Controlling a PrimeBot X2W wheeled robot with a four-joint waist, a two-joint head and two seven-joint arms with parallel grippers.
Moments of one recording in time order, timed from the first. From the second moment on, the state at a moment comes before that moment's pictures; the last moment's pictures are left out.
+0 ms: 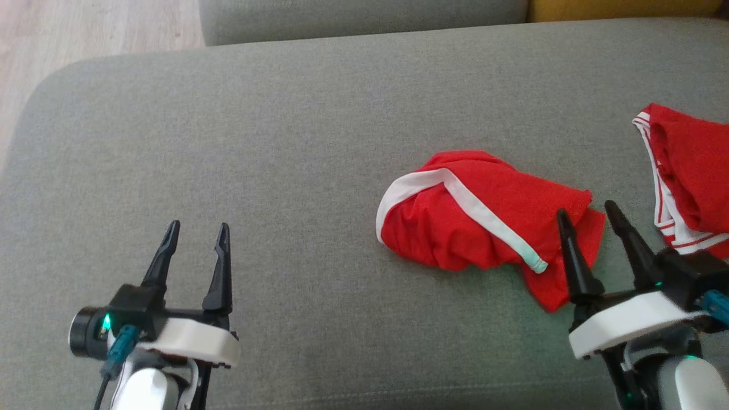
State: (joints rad) left arm -0.02 0.17 -0.23 0.10 -0.17 0.10 -0.25; right arm 0.05 -0.08 0.03 -0.16 0.17 0.13 0.13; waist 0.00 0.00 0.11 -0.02
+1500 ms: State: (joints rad) left arm -0.13 0.16 -0.25 0.09 -0.16 0.08 -0.25; right arm -0.33 -0.25 0.09 0.26 0.13 0.13 0.10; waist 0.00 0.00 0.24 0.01
